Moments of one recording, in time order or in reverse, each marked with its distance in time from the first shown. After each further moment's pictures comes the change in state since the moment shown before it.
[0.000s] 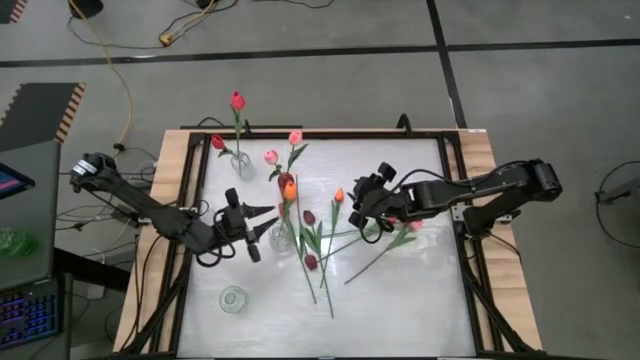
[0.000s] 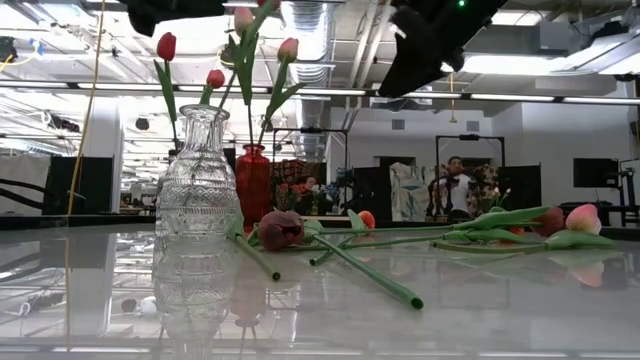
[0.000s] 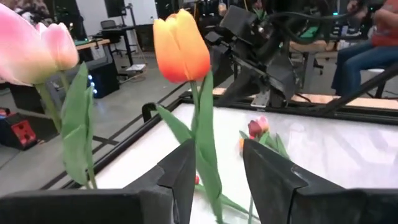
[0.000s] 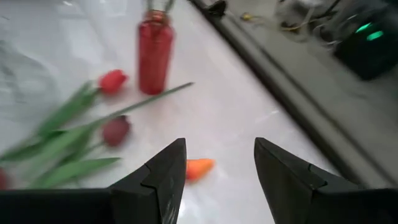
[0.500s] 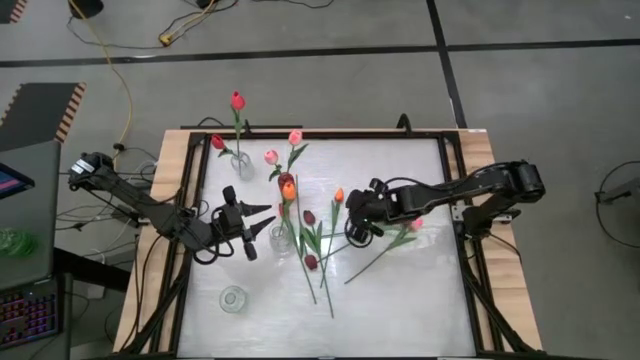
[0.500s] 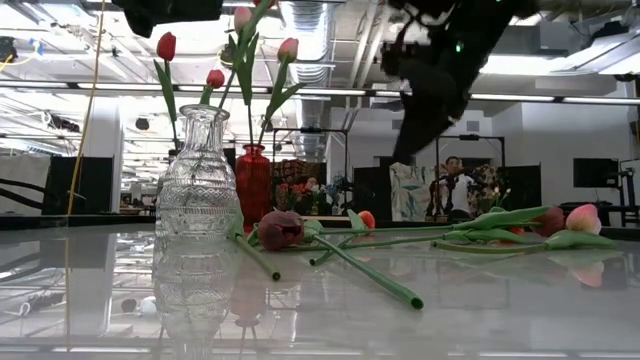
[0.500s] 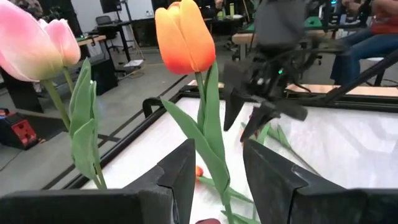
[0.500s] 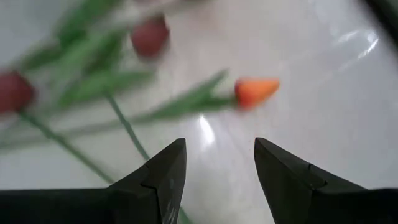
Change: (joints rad) left arm 0.002 -0.045 0.000 -0.093 0.024 -0.010; right arm -0.043 0.147 0.000 -0.138 -0.288 0.116
